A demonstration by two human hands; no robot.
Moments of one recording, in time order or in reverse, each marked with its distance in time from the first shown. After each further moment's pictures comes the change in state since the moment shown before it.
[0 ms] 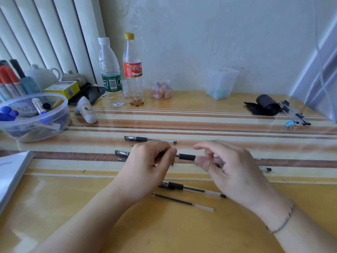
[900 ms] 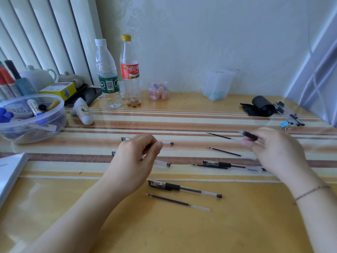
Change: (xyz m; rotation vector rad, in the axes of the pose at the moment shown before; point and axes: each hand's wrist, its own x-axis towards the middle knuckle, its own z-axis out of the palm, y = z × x) left_hand 0.004 -0.018 -0.006 0.073 0.071 -0.086; right_hand -0.001 0.088 -0.045 -0.386 0.067 0.492
